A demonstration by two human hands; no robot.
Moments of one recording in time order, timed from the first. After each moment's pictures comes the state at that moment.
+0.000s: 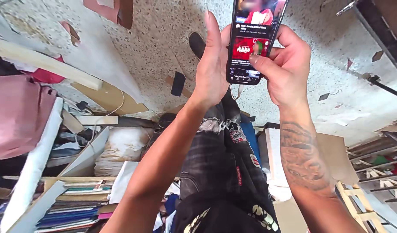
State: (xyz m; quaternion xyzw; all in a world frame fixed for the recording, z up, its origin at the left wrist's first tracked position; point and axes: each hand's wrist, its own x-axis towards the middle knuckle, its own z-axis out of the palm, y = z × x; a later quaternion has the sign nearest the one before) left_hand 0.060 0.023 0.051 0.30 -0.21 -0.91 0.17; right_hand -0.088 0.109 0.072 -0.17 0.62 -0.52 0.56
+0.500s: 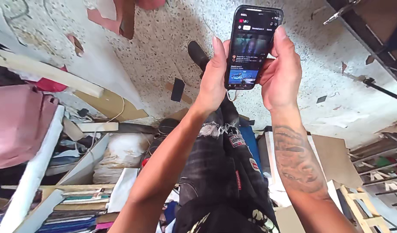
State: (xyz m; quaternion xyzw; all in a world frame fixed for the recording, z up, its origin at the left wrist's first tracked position) left_hand 0.064 0.035 0.064 0.31 -0.33 -0.88 0.16; right_hand -0.088 0.105 0.083 -0.03 0.64 -0.53 0.56
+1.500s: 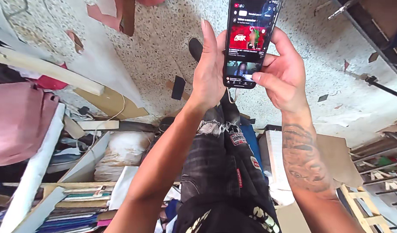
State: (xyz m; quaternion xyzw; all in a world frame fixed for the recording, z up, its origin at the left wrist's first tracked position) left_hand 0.063 0.023 0.051 0.30 -0.23 -0.91 0.17; right_hand -0.099 0.127 0.086 -0.19 0.53 -0.52 0.64
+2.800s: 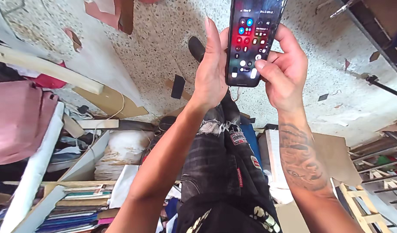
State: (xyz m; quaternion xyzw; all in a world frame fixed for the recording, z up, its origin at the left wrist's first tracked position) left_hand 0.058 0.025 0.052 0.30 -0.22 -0.91 0.18; right_hand -0.090 0.125 0.087 -0.18 0.59 -0.54 0.58
